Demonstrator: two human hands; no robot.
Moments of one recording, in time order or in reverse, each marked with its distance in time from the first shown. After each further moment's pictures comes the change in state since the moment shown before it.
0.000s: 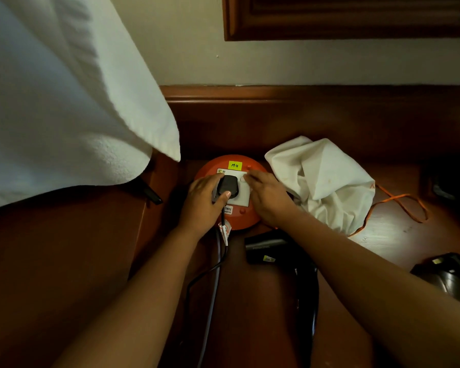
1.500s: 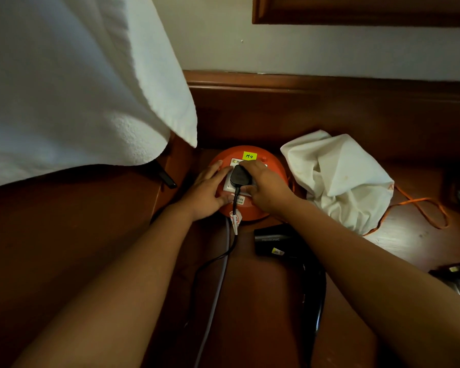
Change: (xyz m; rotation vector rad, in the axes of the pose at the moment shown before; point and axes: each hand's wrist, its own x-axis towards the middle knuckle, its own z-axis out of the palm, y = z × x) left_hand 0.010 -0.032 -0.016 0.114 -0.325 -0.016; right_hand 0.018 -0.029 0.003 0.165 -0.072 -0.035
